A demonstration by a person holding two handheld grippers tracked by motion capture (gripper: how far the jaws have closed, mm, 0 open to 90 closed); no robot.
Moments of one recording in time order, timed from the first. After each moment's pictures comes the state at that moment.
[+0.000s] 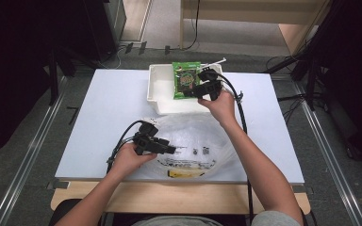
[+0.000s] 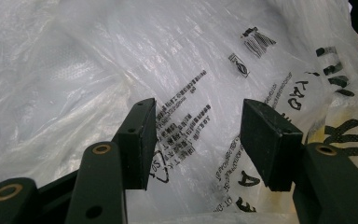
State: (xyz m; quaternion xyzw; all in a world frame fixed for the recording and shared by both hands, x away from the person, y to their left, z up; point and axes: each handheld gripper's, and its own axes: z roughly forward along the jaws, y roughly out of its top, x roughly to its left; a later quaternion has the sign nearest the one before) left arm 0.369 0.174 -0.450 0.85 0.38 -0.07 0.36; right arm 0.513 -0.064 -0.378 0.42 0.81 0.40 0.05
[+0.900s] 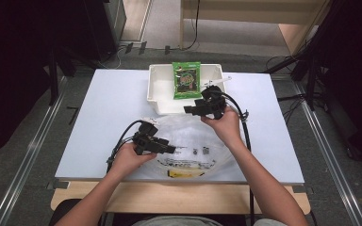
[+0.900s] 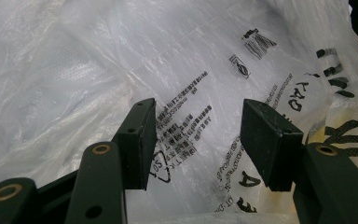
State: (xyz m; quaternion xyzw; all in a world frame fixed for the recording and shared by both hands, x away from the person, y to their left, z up) left arm 0.369 0.175 -0.450 0.84 0.38 -0.07 0.37; right arm 0.448 -0.074 -0.387 0.40 0.81 0.43 0.05
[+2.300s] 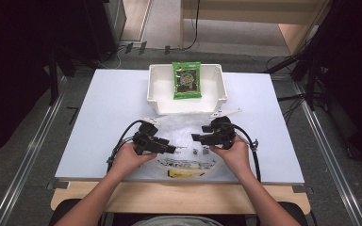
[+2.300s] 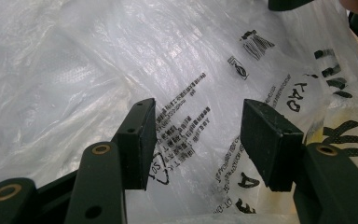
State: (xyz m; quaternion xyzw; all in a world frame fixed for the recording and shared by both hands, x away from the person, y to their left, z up) left arm 0.369 0.175 -0.449 0.85 0.38 -0.07 0.37; right arm 0.380 -0.101 -0.438 0.39 0.81 0.43 0.03
